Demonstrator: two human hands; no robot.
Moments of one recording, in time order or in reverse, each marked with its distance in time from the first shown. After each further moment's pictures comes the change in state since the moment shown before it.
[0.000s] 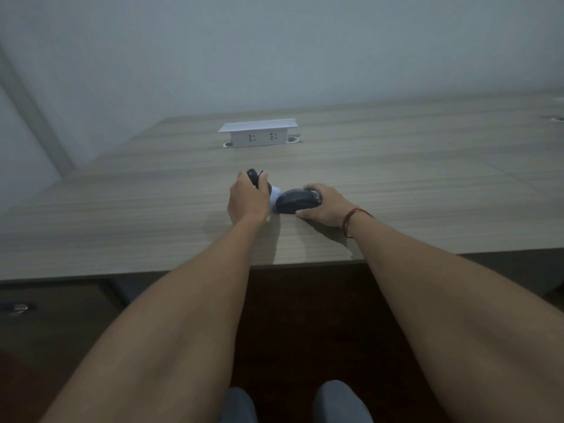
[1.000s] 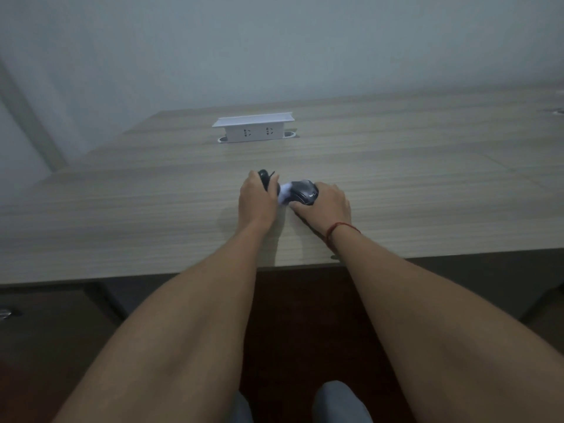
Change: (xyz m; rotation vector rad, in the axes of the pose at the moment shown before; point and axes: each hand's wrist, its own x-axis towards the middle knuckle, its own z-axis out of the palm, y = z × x) left_hand 0.001 -0.007 0.031 -0.181 -0.043 0.162; right_hand 0.005 0.010 0.030 -0.099 0.396 0.053
